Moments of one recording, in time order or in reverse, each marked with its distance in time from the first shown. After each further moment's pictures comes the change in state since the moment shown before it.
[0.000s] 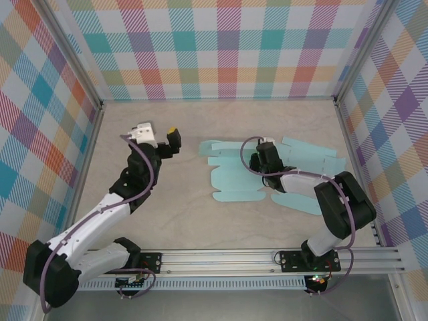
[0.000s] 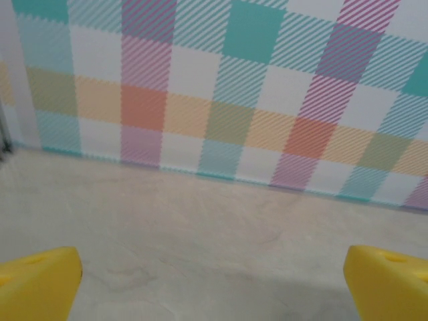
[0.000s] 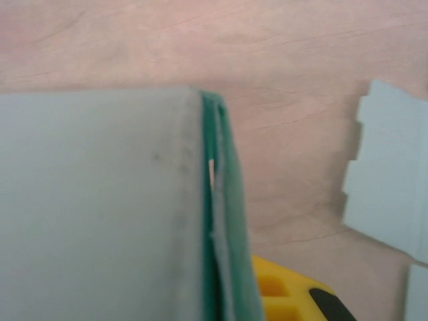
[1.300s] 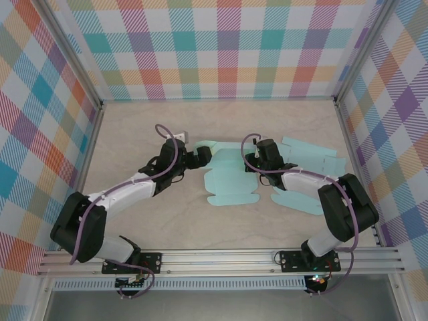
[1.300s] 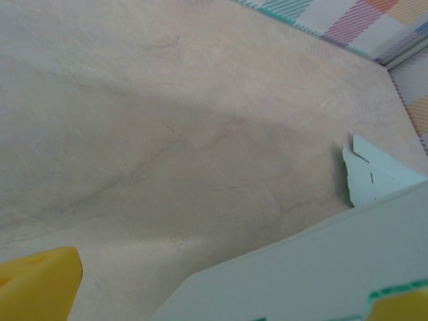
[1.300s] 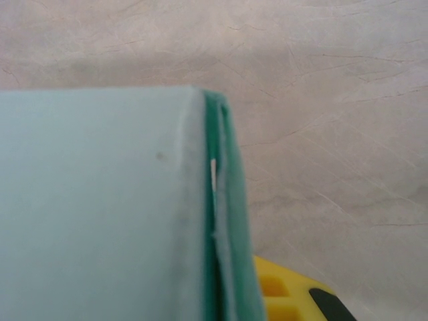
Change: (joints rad) left arm -0.033 0.412 0.080 -0.058 0.446 -0.293; right arm 0.001 -0.023 0.042 -0.077 -0.199 0.031
